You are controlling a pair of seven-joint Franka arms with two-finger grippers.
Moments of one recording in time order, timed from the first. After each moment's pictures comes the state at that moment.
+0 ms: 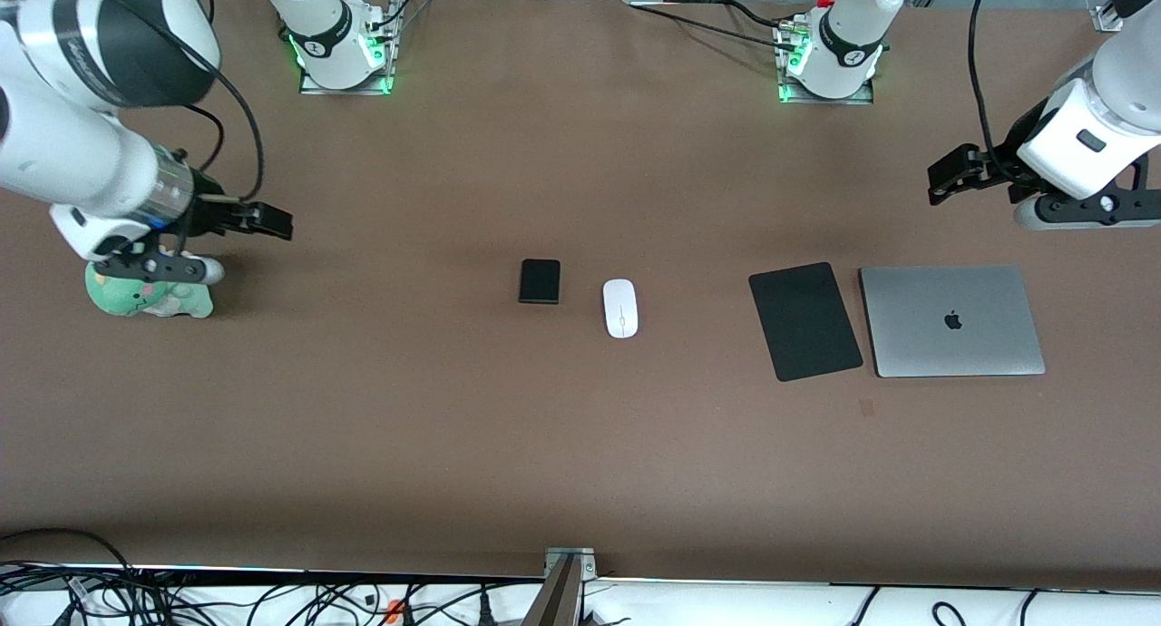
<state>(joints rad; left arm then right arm) 0.01 0.06 -0.13 -1.55 -0.02 1.49 -0.17 0.14 0.17 0.01 -1.69 0.09 1.69 0.22</state>
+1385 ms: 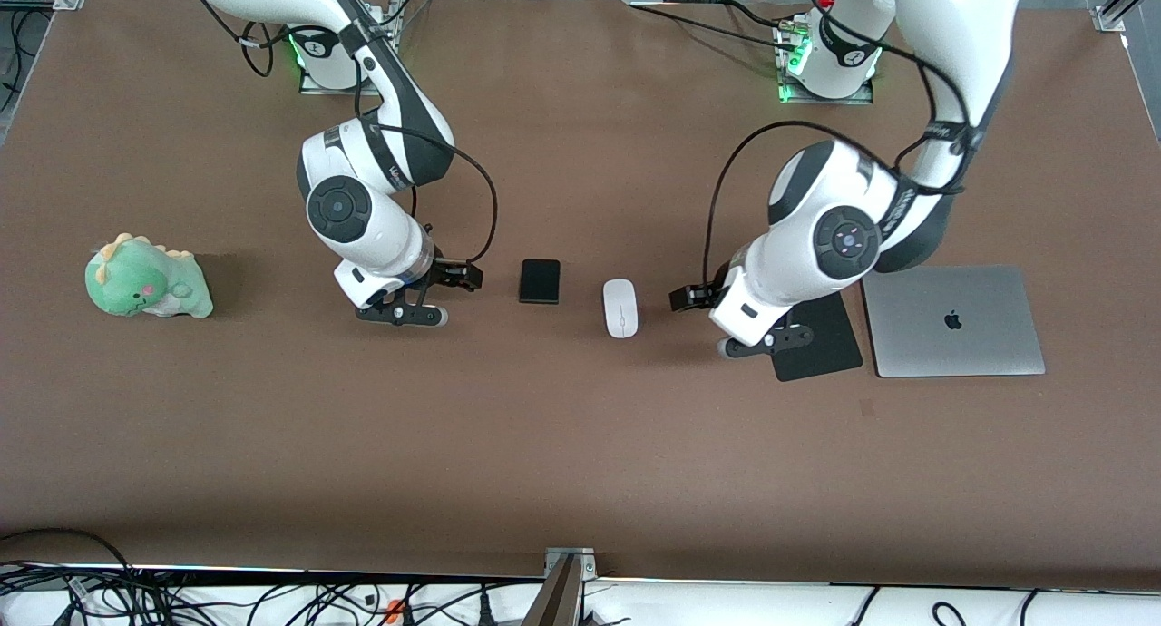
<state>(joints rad) -0.12 0.55 -0.38 -1.58 -0.08 2.07 -0.65 0.45 0.43 0.01 -1.81 0.12 2.18 0.48</state>
